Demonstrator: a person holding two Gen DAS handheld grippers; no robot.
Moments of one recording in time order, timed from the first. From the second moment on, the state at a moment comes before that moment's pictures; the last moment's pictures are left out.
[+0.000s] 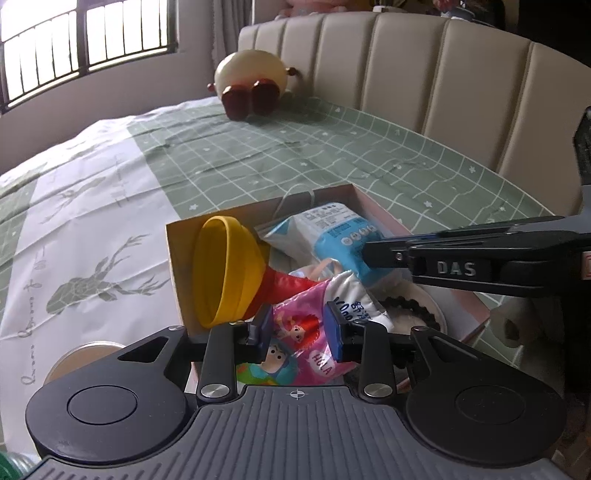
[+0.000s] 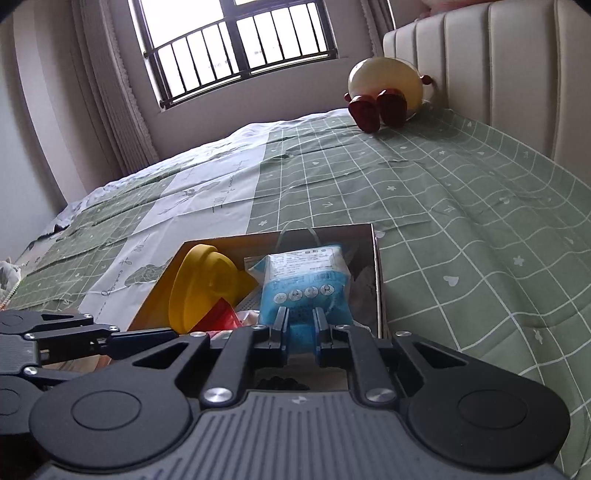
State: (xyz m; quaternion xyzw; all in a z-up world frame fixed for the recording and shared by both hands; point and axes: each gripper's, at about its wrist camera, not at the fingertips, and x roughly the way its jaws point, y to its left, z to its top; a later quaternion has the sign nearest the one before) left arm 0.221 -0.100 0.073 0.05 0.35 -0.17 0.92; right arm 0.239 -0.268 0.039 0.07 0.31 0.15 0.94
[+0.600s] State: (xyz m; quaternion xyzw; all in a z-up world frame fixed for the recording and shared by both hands) left arm 0.035 -0.030 0.070 -0.06 0.26 -0.11 0.96; right arm 0.057 -0.230 0.040 0.02 0.25 0.12 0.96
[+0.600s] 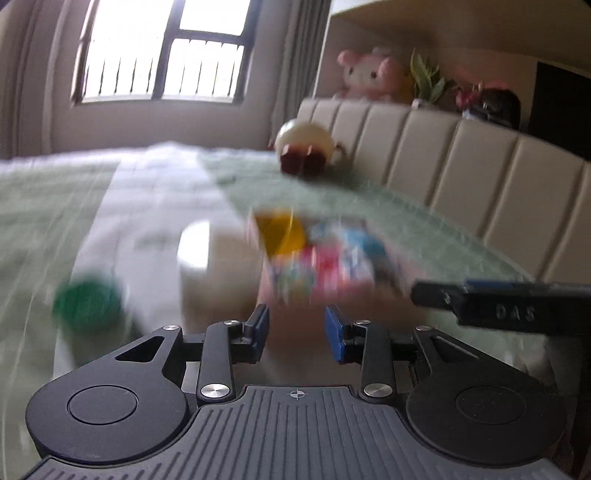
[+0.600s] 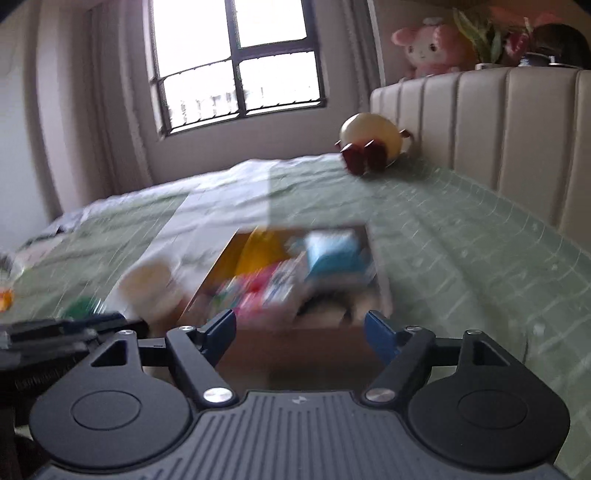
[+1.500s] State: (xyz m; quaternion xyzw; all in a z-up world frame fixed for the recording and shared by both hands) left arm -0.030 -0.050 -0.001 0.00 0.28 -0.03 0.96; right arm -0.003 -0.216 -0.050 -0.02 0.24 0.10 0.96
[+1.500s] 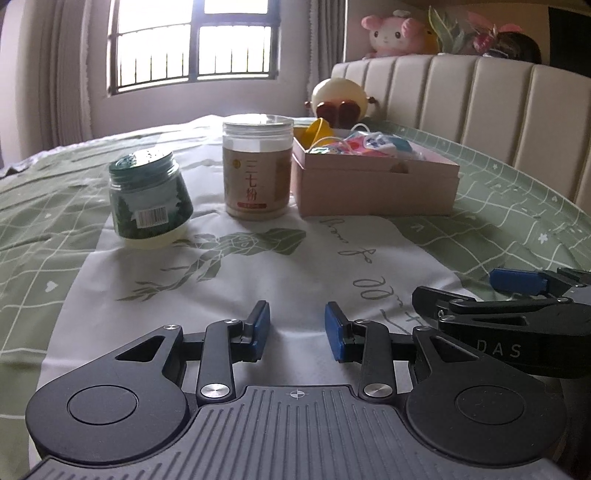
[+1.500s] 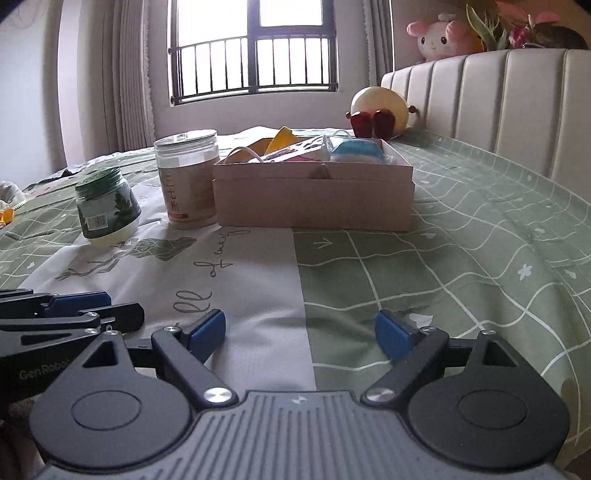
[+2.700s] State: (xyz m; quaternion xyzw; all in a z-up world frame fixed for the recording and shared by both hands) left arm -0.032 -0.054 -0.003 0.01 0.27 -0.02 0.96; right arm -0.008 -0.217 -0.051 -0.02 0.23 0.11 0.97
